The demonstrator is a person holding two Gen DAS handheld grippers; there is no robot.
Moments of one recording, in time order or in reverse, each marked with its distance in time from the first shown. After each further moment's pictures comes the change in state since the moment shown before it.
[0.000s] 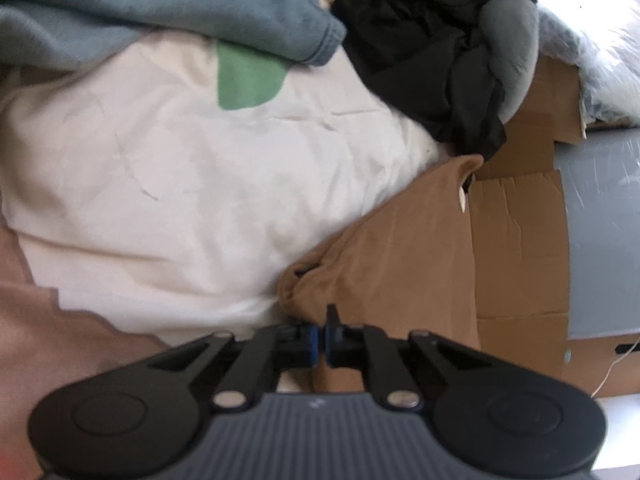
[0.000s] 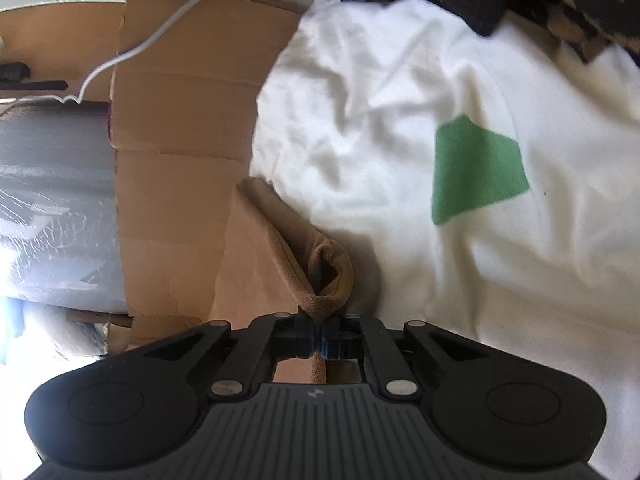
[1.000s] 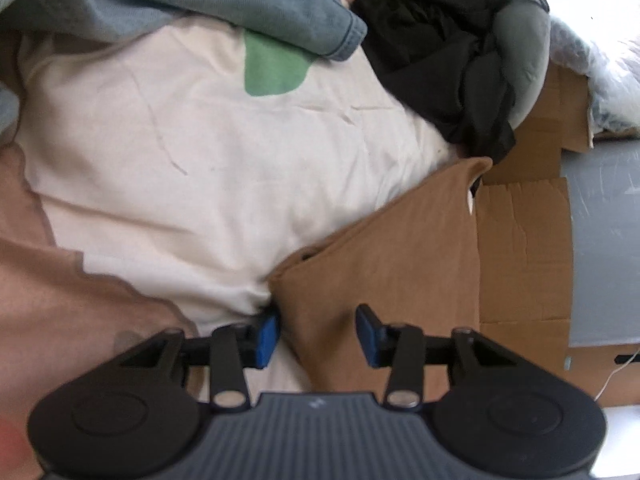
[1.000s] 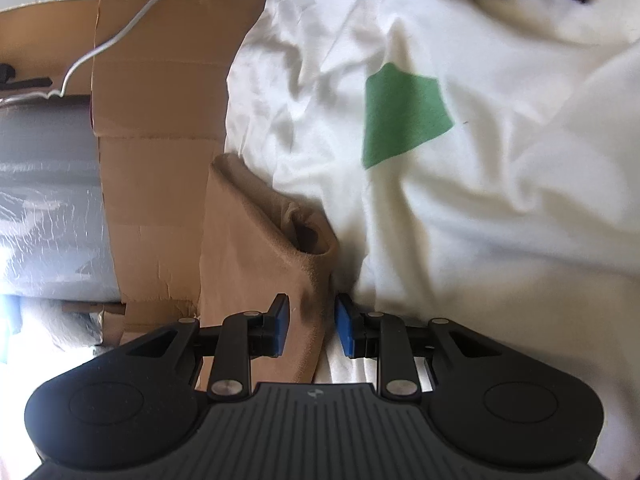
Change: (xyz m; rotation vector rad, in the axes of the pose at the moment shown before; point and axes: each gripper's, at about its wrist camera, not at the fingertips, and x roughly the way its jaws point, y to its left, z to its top) left arm -0.003 0.010 -0.008 -0.059 -0.002 0.007; right arm -0.003 -0.025 -0.017 0.035 0.063 -0.022
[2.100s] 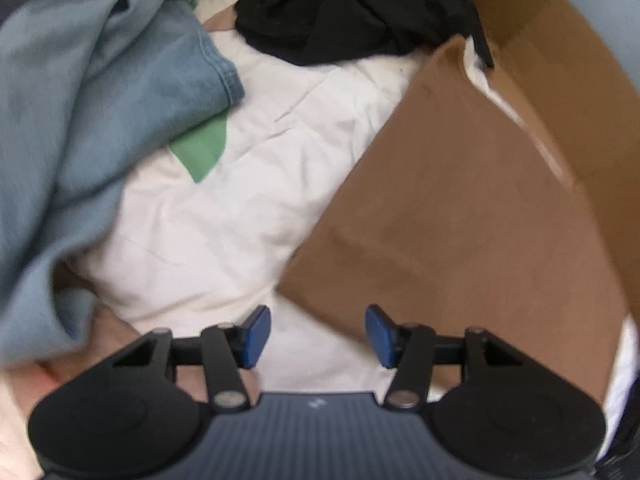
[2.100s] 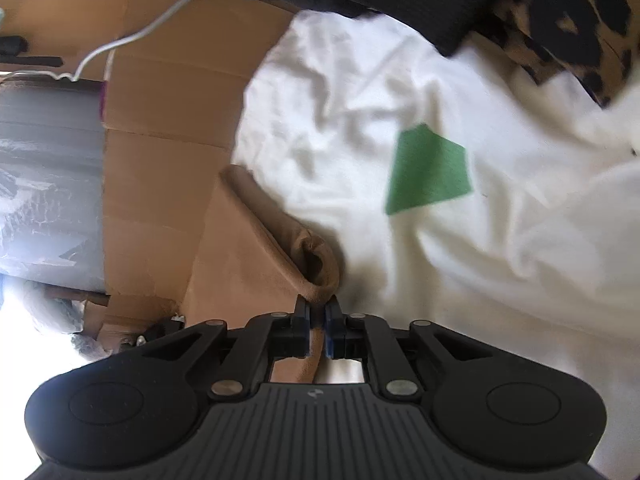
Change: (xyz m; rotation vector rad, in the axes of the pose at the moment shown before) left arm -0.021 -0.099 -0.011 0.506 0.098 0.442; right arm -0.012 0.017 0.008 -0.099 -0.033 -0.057
